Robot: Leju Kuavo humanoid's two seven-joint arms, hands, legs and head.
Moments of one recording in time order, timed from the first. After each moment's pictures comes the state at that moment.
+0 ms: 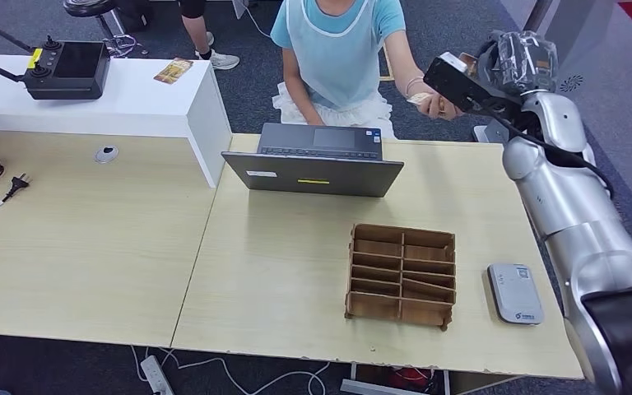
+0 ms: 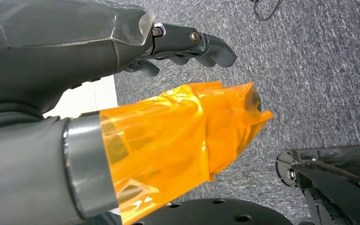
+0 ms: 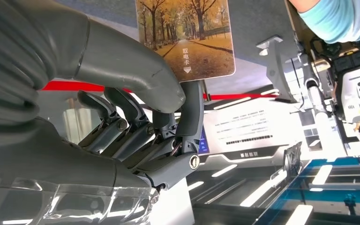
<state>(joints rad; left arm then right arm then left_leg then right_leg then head) -0.08 -0.17 1.16 -0.25 -1.46 0.19 -0.06 -1.06 -0.23 0.44 -0.88 1.04 -0.14 0.03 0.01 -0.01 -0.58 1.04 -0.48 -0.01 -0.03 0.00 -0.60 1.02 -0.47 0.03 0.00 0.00</state>
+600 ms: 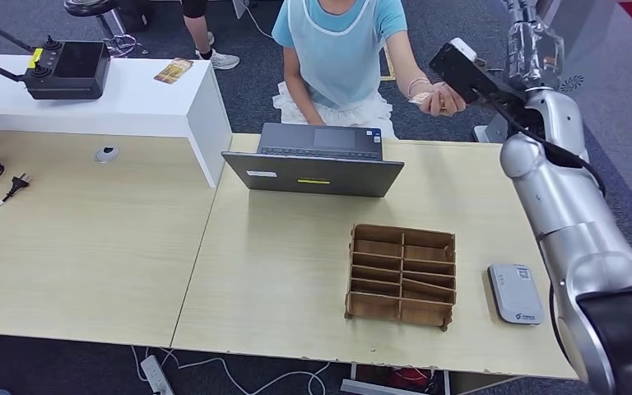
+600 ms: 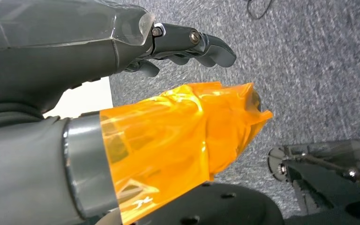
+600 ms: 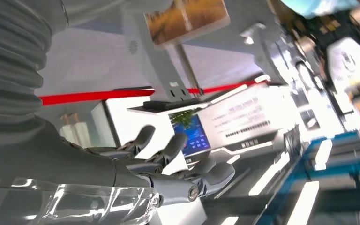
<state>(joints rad) -0.09 -0.18 1.17 -0.24 -1.46 0.21 -0.08 -1.03 -0.21 0.39 -0.92 0.97 -0.25 0.01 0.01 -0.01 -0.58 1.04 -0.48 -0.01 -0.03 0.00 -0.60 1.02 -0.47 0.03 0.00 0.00</state>
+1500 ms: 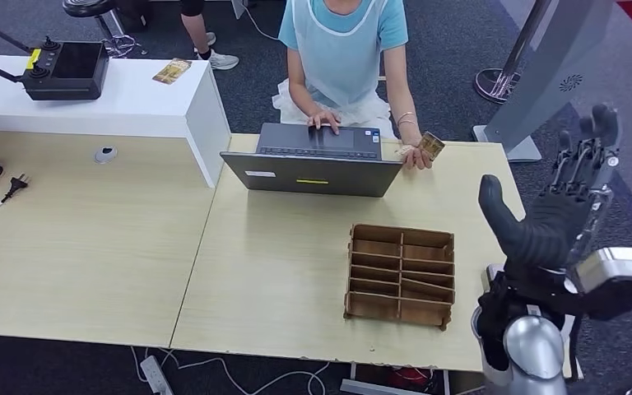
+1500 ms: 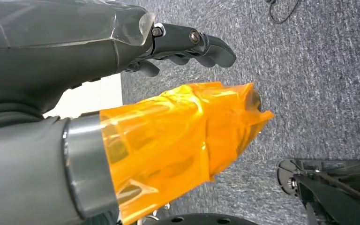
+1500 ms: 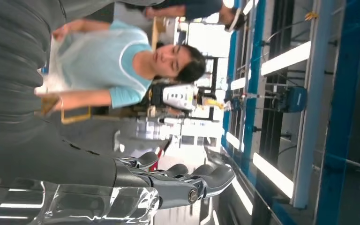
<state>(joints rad) -0.07 -0.16 1.21 -0.25 -1.42 0.24 -0.06 -0.15 0.06 0.15 -2.00 0.24 -0.30 -0.39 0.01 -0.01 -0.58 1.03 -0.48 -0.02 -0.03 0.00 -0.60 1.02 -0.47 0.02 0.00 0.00</state>
